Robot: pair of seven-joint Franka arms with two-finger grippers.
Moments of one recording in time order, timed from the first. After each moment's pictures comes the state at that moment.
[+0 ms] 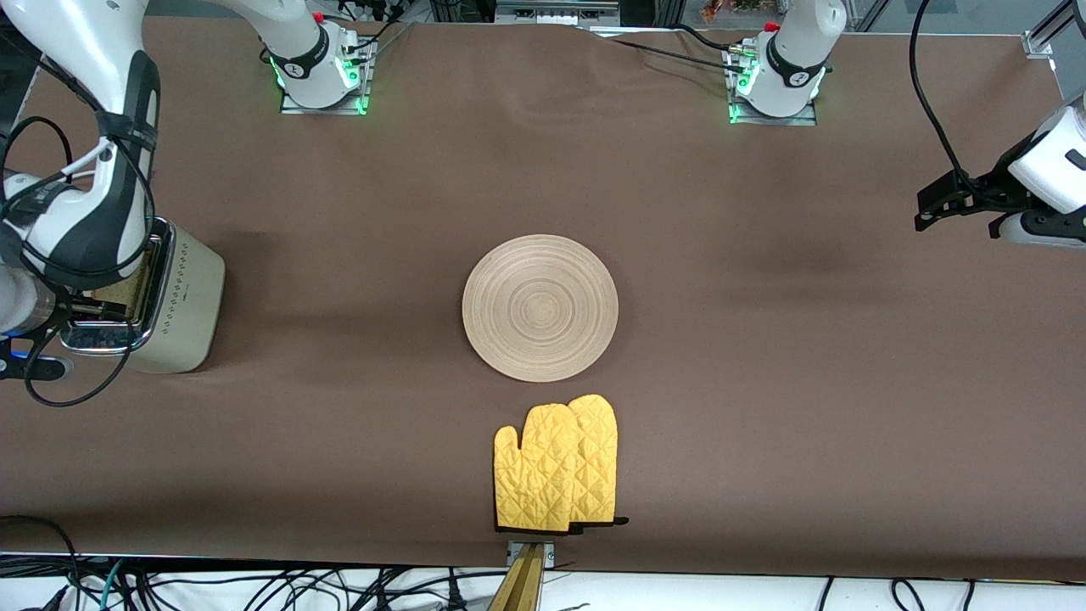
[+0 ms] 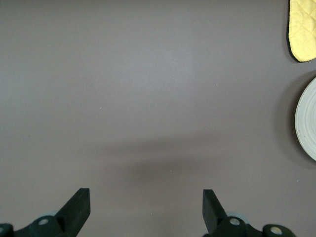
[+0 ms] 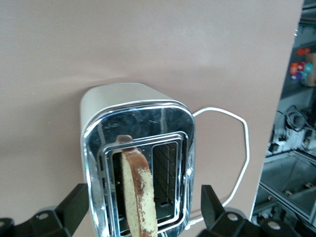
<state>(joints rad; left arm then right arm) -0.03 -0.01 0.04 -1.69 0.00 1.67 0.08 0.53 0.60 -0.84 -1.41 0.02 1.73 -0.20</state>
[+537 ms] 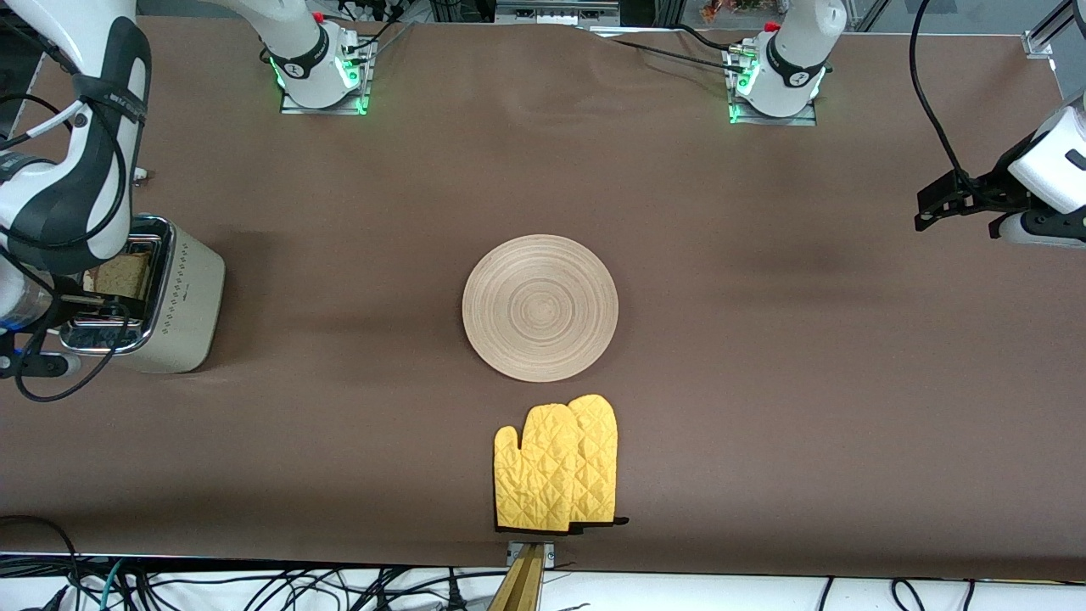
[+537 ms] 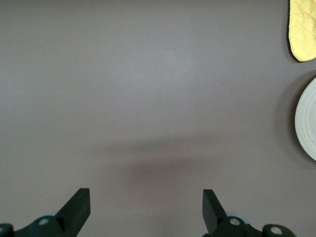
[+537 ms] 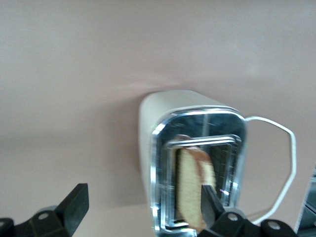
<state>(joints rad) -0.03 -0.01 0.04 -1.69 0.00 1.67 0.08 0.57 0.58 -0.83 -1.34 0.20 1.64 -0.22</state>
